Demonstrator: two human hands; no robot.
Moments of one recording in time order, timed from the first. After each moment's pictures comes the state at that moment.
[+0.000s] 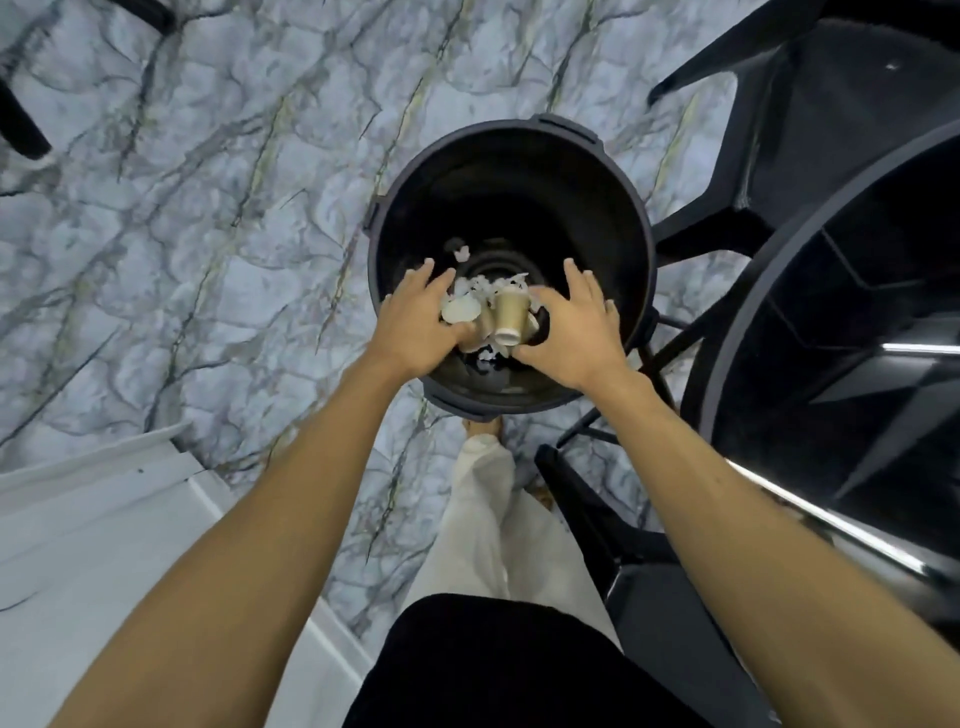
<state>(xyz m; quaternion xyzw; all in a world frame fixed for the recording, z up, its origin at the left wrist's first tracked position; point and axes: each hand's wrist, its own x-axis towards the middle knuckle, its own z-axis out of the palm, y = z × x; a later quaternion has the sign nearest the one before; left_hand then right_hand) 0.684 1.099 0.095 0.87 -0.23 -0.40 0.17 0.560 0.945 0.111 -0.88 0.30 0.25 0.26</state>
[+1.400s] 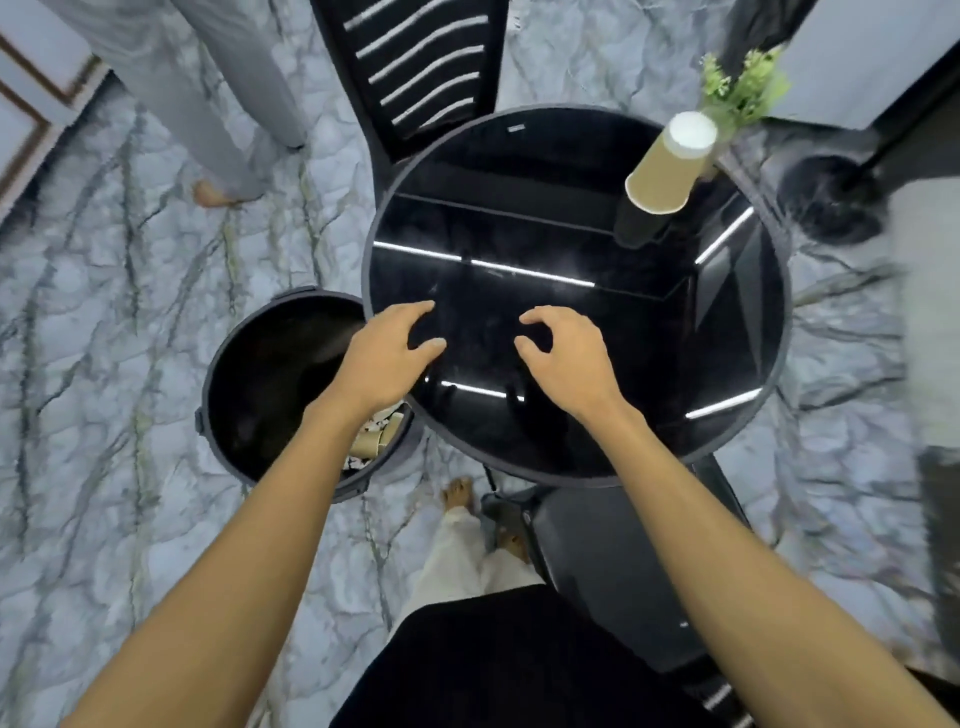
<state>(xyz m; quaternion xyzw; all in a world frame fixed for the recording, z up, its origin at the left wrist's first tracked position) 0.470 0.988 0.302 0.74 -0.56 -0.33 0.17 0.256 0.935 0.300 -0.74 0.57 -0.14 0.33</state>
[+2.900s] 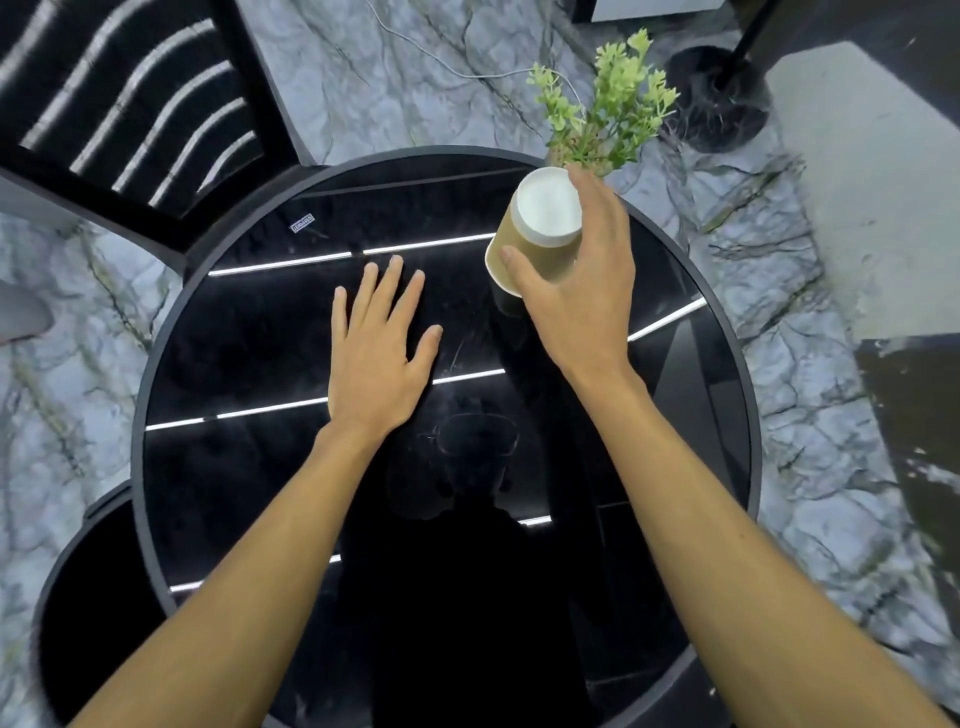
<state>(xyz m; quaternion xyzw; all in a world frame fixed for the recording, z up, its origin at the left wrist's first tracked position) 0.372 0.694 0.190 0.63 -0.76 -0.15 0.12 0.185 0.679 0.266 -0.55 0.70 -0.41 0.21</state>
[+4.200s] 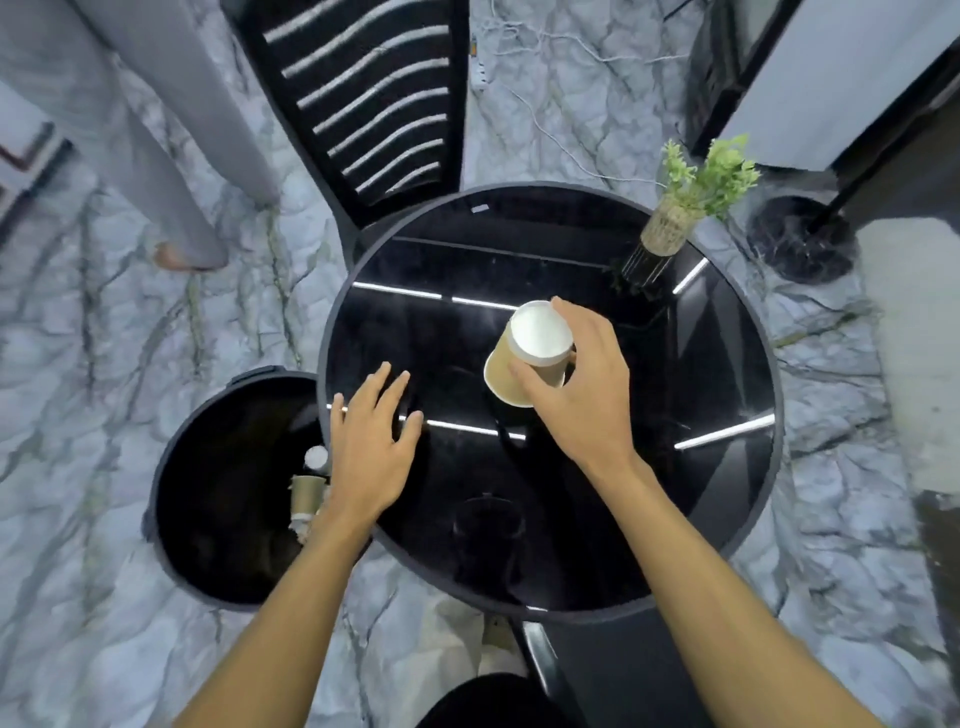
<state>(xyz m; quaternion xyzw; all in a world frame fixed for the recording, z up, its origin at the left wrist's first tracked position) 0.452 0.921 0.234 0.77 -0.57 -0.21 0.21 0.245 0.848 0.313 -0.66 0.57 -0.37 0.32</state>
